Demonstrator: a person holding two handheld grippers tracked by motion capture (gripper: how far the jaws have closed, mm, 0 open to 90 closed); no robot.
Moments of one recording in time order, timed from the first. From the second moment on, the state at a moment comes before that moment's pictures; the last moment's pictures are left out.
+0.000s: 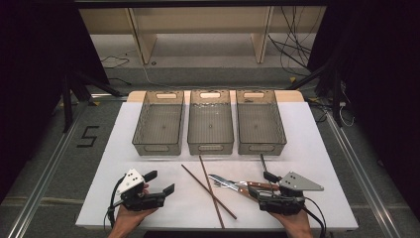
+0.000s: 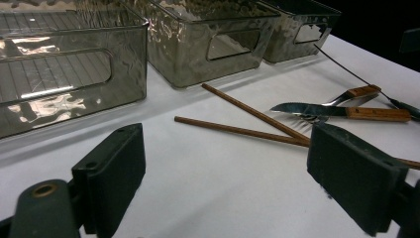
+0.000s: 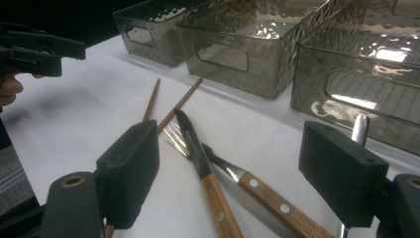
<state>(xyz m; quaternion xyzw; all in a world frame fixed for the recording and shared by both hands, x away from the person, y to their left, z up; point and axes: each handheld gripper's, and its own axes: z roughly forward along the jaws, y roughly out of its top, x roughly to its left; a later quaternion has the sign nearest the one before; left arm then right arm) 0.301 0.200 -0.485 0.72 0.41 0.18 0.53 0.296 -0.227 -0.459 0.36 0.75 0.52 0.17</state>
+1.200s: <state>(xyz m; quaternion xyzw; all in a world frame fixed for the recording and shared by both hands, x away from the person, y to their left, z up) 0.301 0.201 -0.486 0.72 0.42 0.18 0.53 0.298 -0.133 -0.451 0.28 0.88 0.38 0.09</state>
